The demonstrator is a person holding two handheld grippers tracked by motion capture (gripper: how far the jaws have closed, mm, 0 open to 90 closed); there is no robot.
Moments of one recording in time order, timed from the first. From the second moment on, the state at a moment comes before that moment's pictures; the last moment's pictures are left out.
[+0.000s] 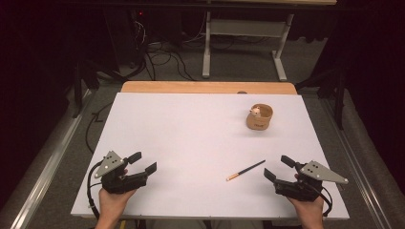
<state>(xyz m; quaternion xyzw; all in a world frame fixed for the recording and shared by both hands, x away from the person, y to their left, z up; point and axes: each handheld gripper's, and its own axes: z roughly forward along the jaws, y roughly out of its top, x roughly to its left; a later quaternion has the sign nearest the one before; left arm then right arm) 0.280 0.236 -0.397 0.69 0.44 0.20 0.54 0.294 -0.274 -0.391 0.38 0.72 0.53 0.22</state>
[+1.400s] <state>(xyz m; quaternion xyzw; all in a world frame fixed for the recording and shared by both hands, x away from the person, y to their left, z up) 0.280 0.236 -0.398 0.69 0.44 0.20 0.54 0.321 -0.245 -0.380 0.36 0.71 0.56 0.20</state>
